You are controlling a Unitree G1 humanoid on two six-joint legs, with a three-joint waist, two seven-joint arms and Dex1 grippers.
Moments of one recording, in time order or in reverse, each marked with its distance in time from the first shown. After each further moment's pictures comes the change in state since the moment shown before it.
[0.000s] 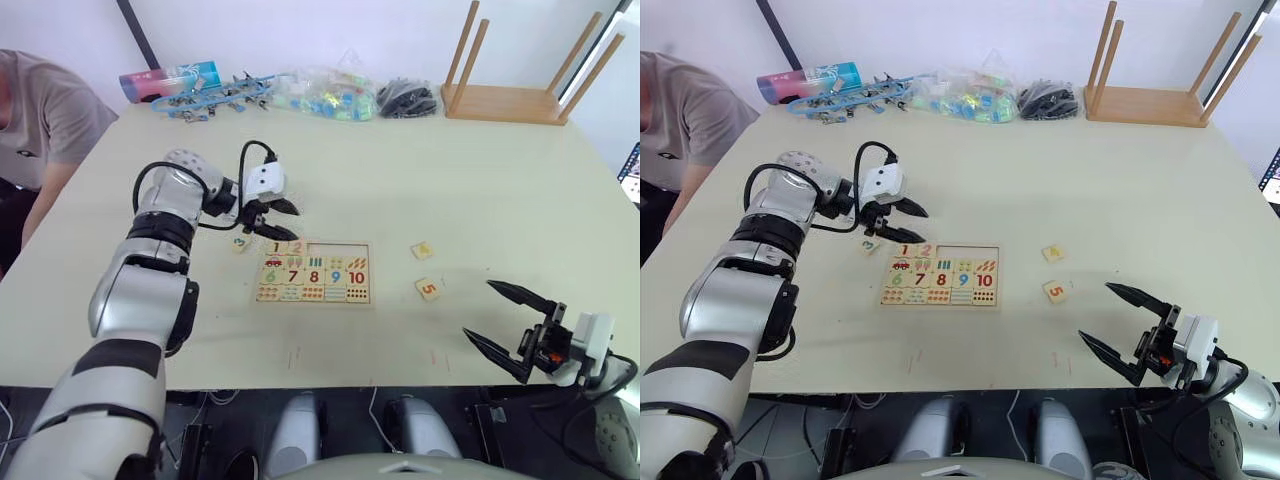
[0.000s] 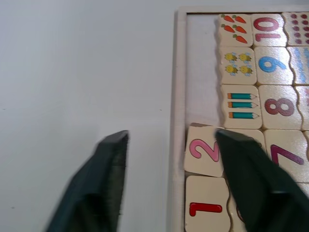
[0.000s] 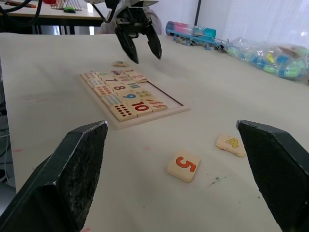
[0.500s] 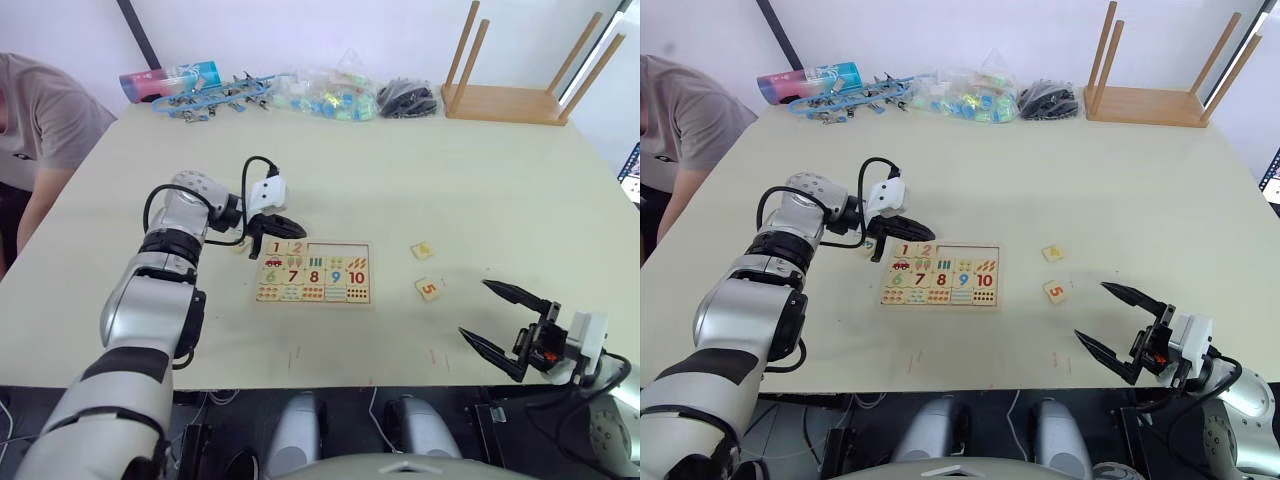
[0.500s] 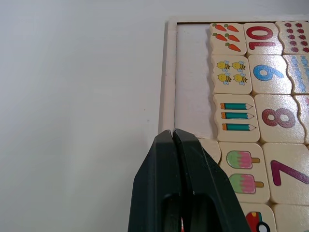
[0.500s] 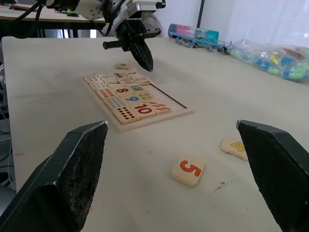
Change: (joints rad) left arm 0.055 -0.044 0.032 0.050 -0.023 -0.114 0.031; right arm -0.011 0.008 0.019 0.009 -0.001 -0.004 -0.001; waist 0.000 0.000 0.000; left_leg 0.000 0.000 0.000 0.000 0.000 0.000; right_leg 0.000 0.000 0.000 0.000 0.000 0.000
